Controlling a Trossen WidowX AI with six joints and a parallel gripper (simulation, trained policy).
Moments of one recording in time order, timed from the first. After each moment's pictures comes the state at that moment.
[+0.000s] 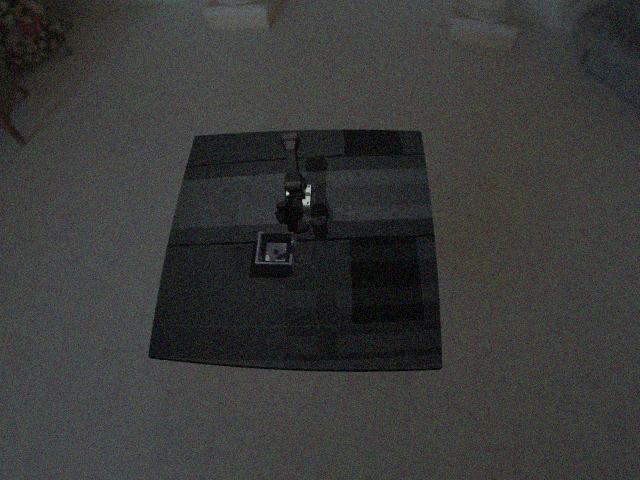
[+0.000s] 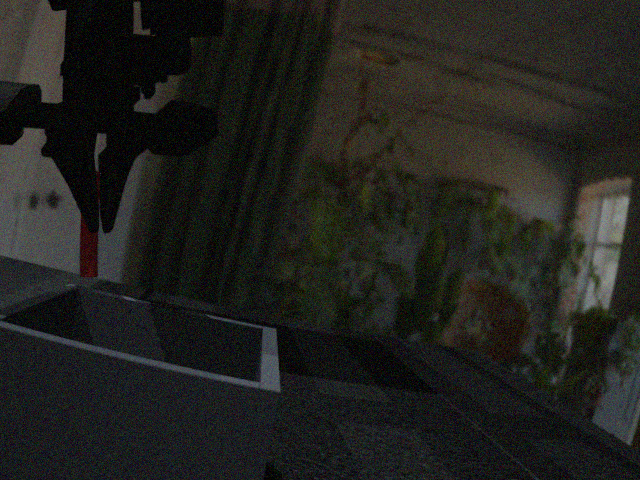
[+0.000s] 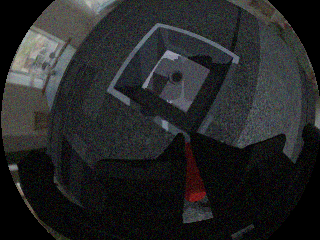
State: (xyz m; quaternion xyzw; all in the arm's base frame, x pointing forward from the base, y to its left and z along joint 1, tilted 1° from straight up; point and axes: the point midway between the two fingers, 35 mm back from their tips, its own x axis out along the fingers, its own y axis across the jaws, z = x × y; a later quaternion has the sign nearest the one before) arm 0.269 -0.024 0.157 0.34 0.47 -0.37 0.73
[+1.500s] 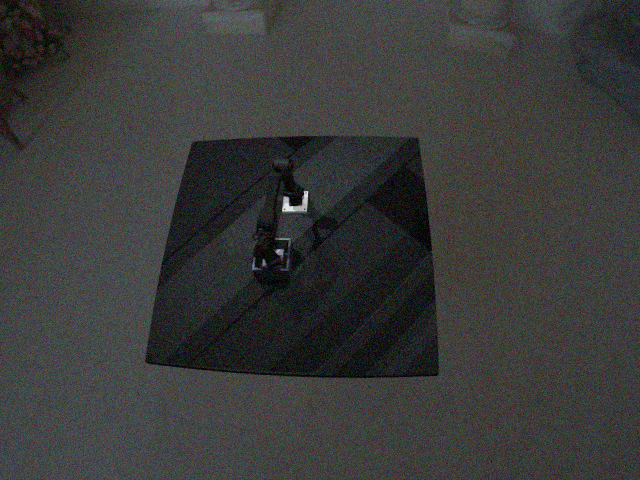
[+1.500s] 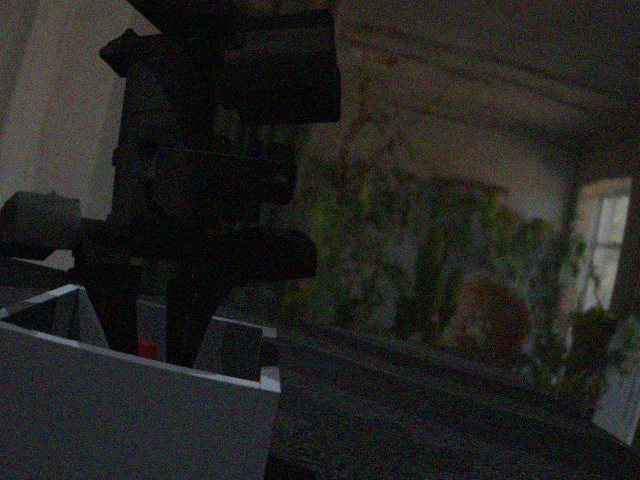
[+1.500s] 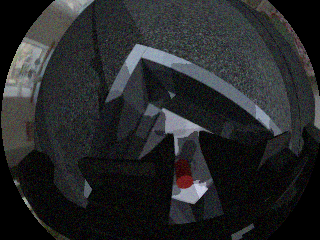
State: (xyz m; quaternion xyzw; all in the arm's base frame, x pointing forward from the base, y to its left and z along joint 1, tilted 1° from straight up) arm 0.336 -0.132 0.084 0.34 0.50 -0.41 0.68
